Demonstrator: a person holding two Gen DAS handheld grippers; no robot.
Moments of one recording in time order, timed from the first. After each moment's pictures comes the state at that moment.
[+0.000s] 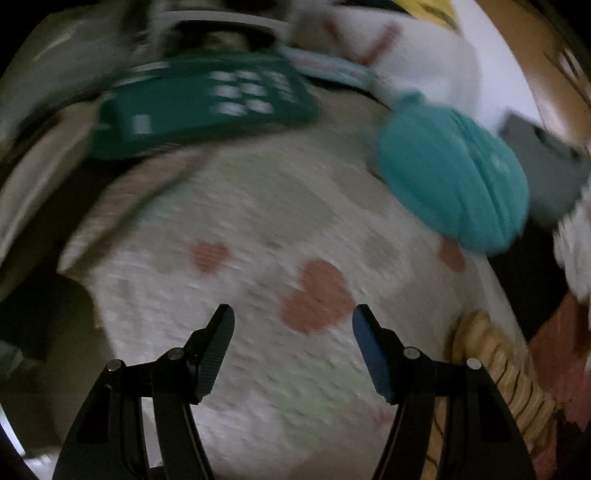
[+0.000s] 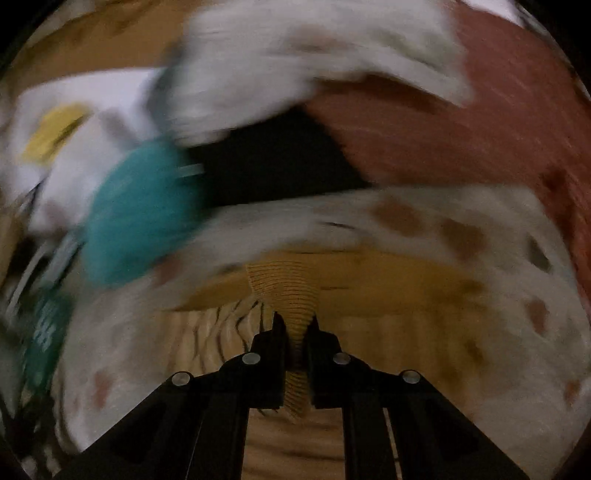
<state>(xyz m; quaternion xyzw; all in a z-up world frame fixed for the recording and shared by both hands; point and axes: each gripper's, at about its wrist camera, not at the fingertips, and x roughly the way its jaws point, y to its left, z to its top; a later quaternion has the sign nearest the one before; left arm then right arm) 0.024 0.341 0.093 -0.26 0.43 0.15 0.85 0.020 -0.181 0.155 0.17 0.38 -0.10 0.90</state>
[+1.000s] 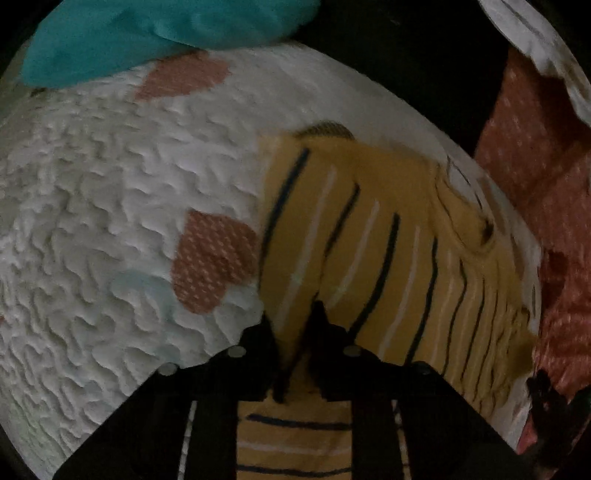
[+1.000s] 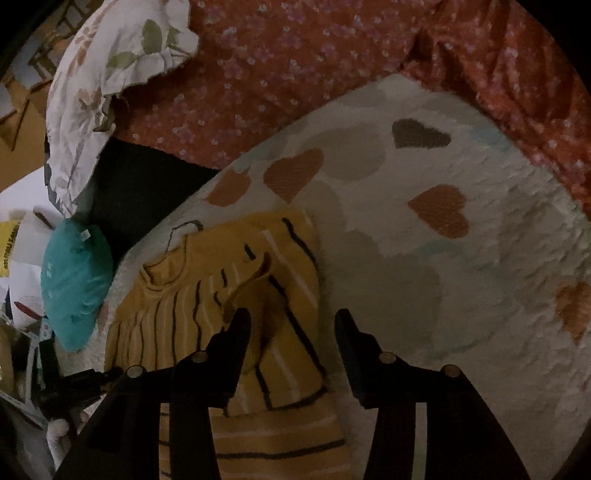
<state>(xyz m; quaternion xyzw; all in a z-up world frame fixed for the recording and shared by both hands) 0.173 0.067 0.010 -0.11 0.58 -0.13 0.80 -0.072 -0.333 0.063 0.33 0.36 -0.16 0.86</state>
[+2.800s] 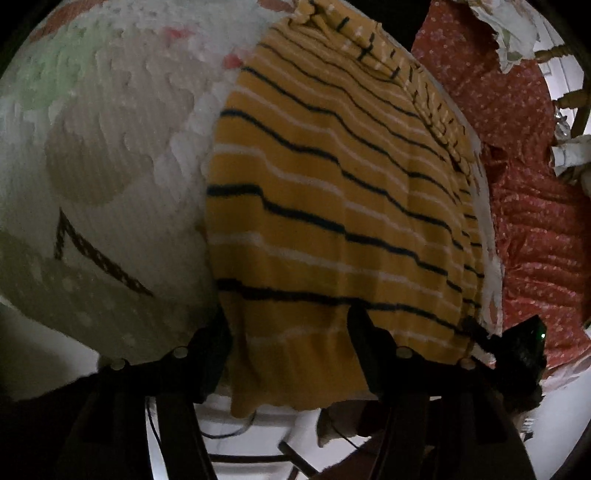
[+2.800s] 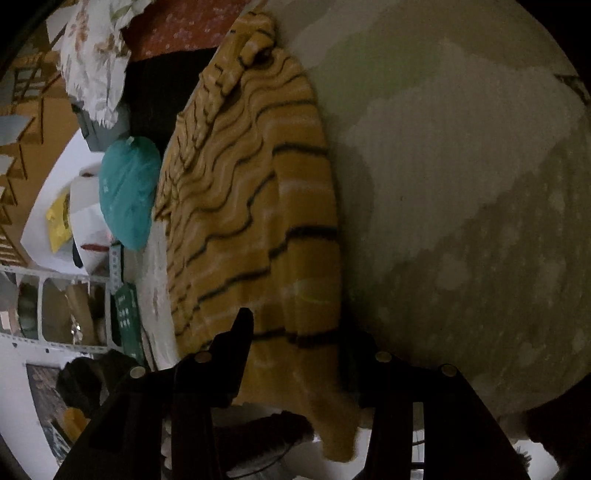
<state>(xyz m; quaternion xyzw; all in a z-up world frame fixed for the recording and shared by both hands) -0.120 0.167 -0.033 -0.16 0.64 -0.24 0.72 -0.287 -0.198 -0.029 0.50 0.44 -0.02 0.75</state>
